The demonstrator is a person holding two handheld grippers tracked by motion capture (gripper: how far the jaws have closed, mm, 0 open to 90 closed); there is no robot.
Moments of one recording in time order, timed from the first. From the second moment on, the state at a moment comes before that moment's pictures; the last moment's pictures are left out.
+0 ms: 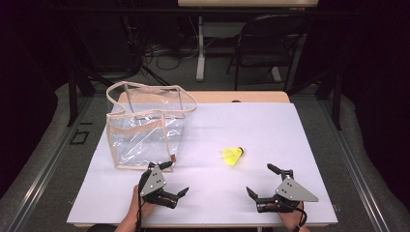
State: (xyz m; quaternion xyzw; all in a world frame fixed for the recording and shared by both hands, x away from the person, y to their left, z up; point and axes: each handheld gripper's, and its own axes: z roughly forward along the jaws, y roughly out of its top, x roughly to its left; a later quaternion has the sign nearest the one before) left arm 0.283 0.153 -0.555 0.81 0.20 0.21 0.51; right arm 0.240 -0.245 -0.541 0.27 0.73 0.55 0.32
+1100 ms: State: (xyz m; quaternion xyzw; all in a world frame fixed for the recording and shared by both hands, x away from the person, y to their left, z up) left arm 0.309 0.122 -0.547 0.82 0.17 0.19 0.50; right arm 0.241 -0.244 -0.542 0.27 0.73 0.55 0.31
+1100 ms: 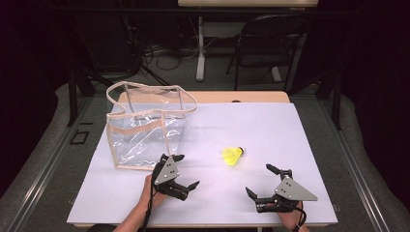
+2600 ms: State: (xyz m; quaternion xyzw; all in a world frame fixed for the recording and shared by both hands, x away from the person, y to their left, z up) left arm 0.365 0.069 -0.528 0.86 0.15 0.15 0.47; right arm 0.241 -0.244 -0.543 0.27 0.73 0.54 0.31
